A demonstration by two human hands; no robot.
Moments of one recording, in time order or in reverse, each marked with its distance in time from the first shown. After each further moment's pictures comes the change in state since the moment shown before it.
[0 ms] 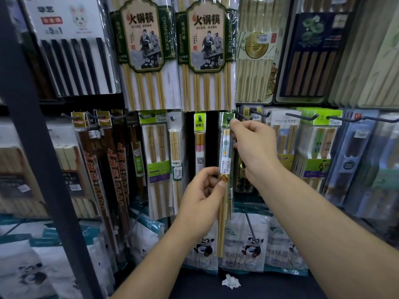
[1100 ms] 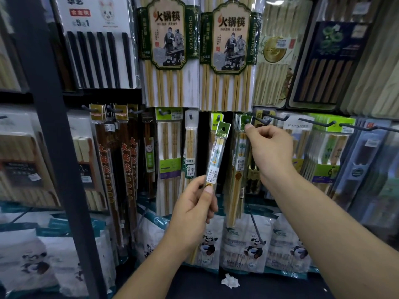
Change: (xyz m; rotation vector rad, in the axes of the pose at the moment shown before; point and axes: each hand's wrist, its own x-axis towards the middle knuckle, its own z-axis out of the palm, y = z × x) left_hand -0.029 -0.003 -0.037 -0.116 0.000 -0.044; right_hand -0.002 0.008 0.002 -0.103 0.077 -0.016
